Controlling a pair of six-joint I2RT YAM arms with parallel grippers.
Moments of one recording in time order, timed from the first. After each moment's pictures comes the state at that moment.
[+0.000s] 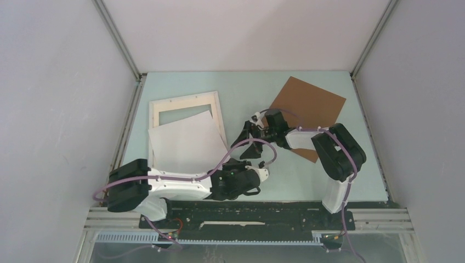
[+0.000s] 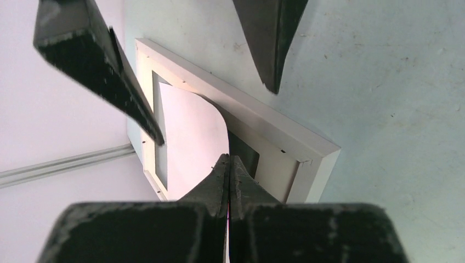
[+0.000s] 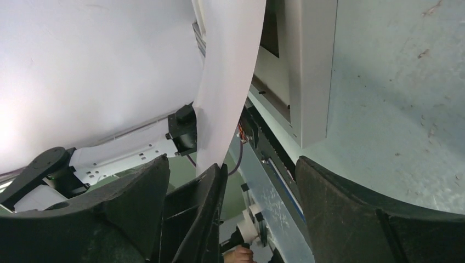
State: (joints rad) left arm -1.35 1.48 0.80 -0.25 -0.86 0.37; right arm 0.54 1.87 0.93 0.26 -0.97 1.10
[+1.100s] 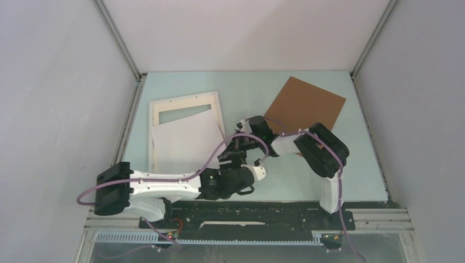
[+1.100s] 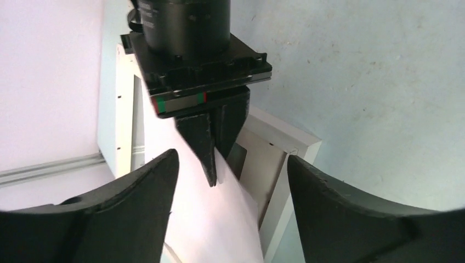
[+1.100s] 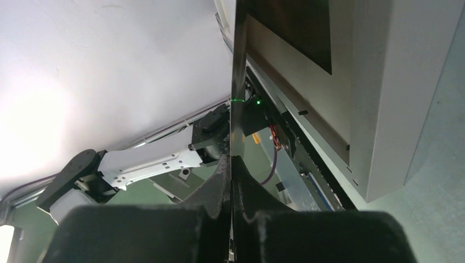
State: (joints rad) left arm -1.35 1.37 0.80 -0.31 -0.79 0.32; right arm 0.69 1.98 0.96 0.52 -0.90 1.43
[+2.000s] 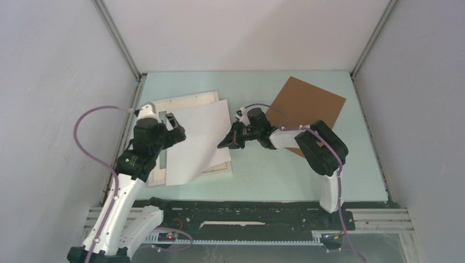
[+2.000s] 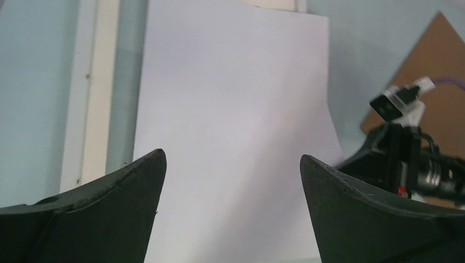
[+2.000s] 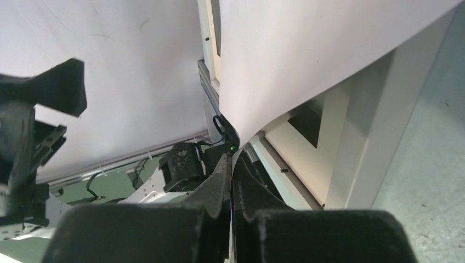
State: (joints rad) left arm -0.29 0.76 0.85 -0.61 -0.22 -0.47; right arm 0.66 2.00 1.07 0.43 -0.76 1.20
